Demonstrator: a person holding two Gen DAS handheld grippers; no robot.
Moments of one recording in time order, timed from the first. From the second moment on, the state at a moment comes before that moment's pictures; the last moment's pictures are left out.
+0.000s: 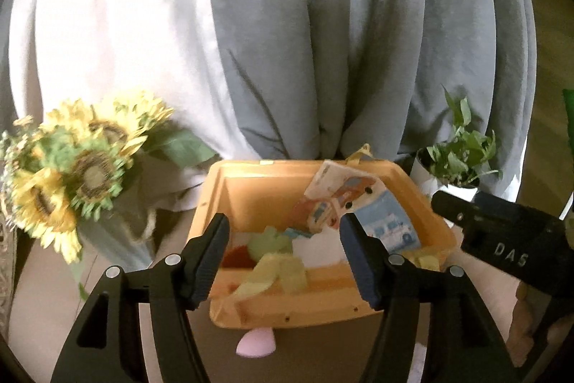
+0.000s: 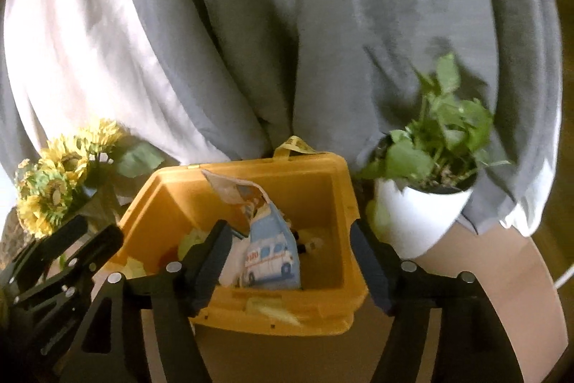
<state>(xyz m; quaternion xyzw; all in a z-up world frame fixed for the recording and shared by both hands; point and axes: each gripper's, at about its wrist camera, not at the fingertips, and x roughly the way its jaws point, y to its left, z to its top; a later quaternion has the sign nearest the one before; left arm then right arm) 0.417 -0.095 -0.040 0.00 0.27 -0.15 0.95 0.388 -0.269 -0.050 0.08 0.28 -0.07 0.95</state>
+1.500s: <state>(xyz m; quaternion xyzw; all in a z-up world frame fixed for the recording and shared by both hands) 0.350 -0.048 -0.143 0.05 0.32 -0.18 0.93 0.253 -0.200 -0.137 0.08 0.27 -0.20 0.94</state>
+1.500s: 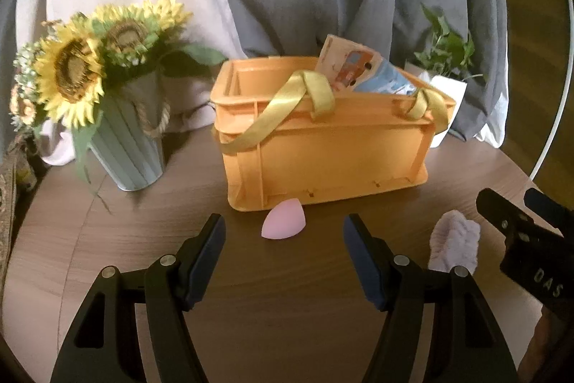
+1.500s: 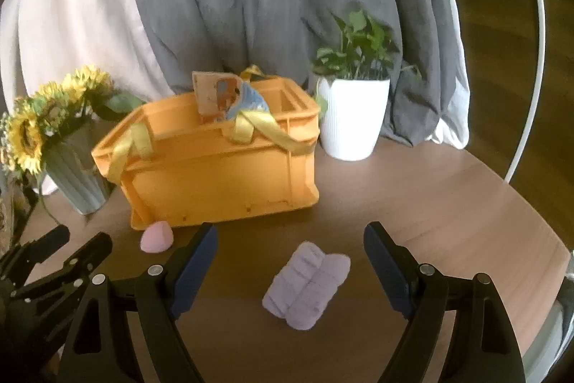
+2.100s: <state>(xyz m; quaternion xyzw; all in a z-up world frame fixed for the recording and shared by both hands) 0.413 -0.068 -0.190 0.07 0.35 -0.21 0.91 0.296 -0.204 -0.195 0.10 0.33 -0.26 0.90</state>
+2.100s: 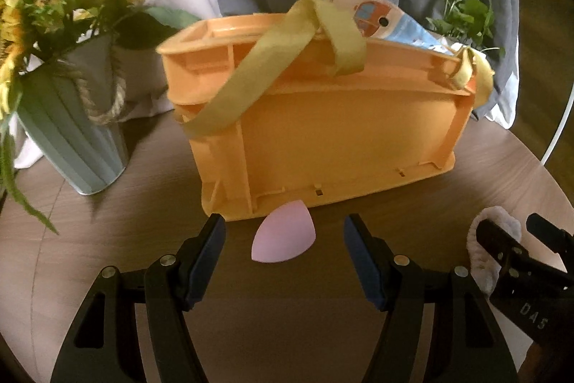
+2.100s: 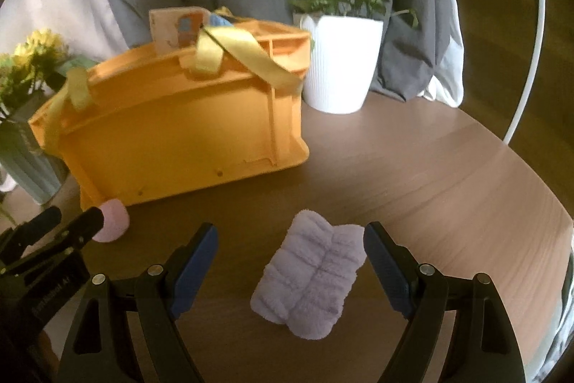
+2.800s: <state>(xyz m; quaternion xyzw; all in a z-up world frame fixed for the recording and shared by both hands) 0.434 -0.088 -0.220 0.07 0.40 -0.21 0.89 0.315 -0.212 -0.219 0.09 0.38 -0.29 0.88</state>
